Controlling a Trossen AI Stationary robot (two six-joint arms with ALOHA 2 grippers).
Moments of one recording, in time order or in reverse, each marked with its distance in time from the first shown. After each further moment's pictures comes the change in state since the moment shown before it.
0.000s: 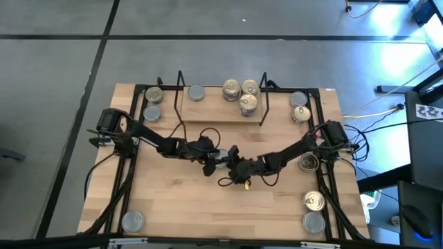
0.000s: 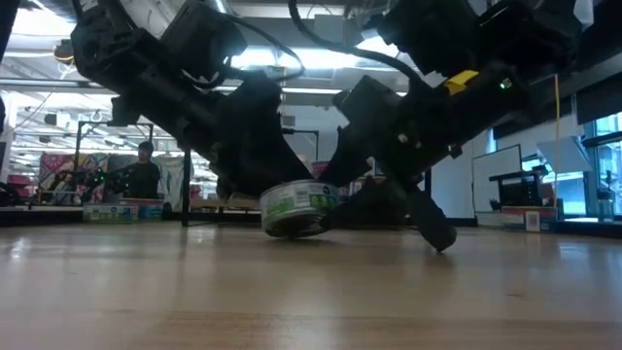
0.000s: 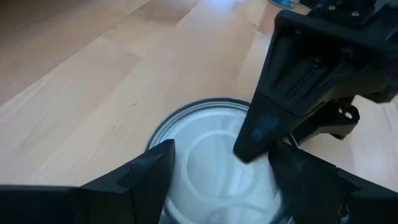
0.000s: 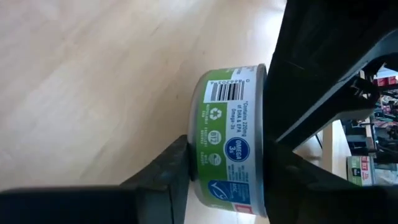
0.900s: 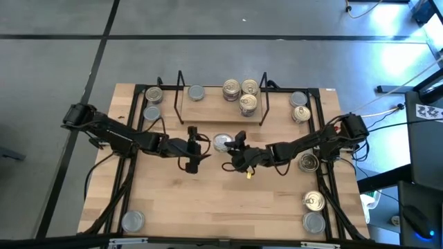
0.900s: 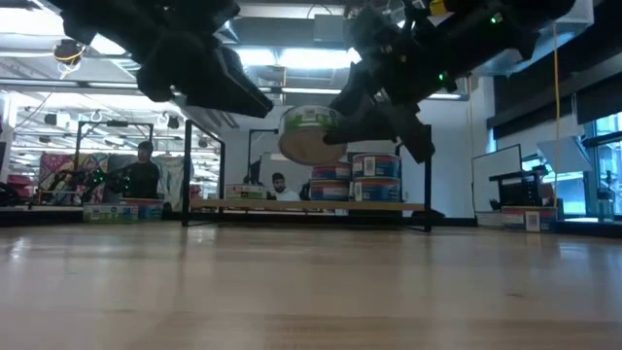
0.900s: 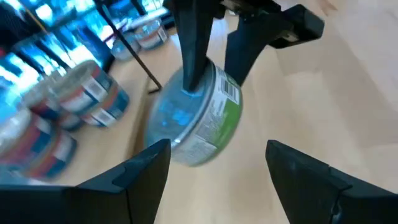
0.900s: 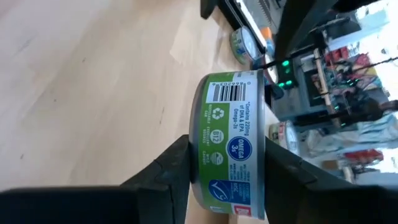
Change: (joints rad) left arm -0.071 -0.425 0.001 -0.365 -0.225 0.768; right arm -0.041 -0.253 -0.002 -0.108 0.080 0.040
